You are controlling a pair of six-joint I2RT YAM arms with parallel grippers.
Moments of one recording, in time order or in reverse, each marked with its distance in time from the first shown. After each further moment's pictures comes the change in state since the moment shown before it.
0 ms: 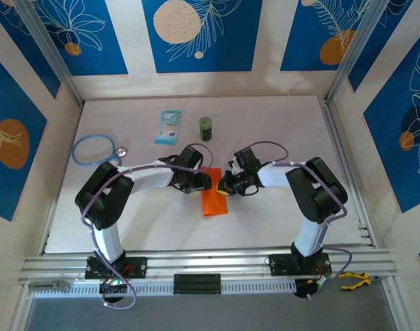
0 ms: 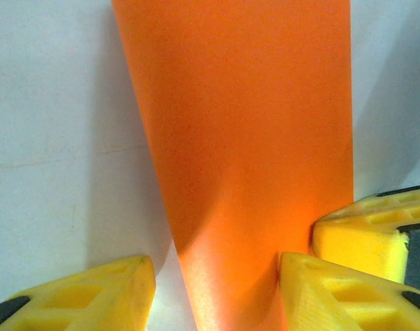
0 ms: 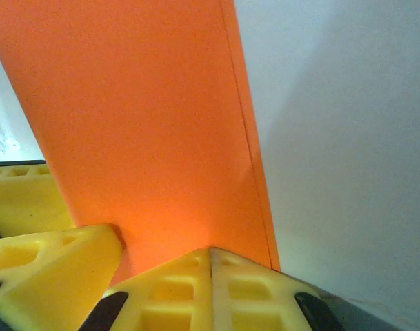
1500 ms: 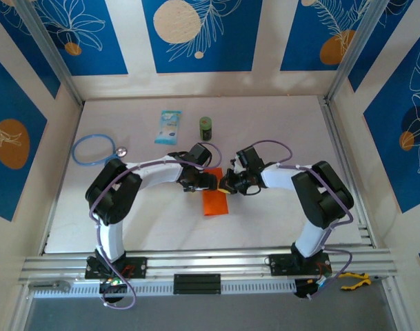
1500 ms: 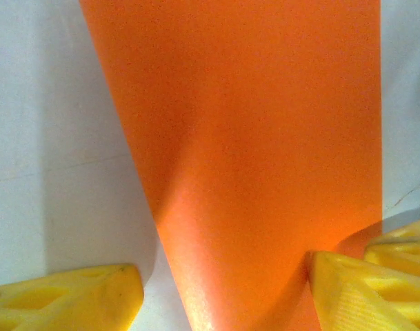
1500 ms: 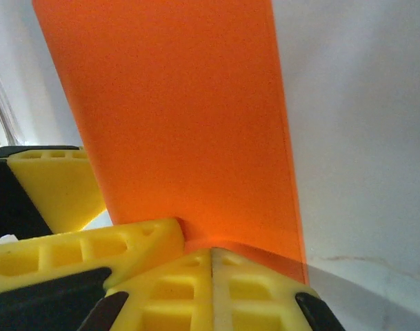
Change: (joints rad) left arm -0.040 0.106 0.147 -0.173 -0.073 0.056; right arm -0.010 -0.058 -0.016 0.001 -0.004 0.019
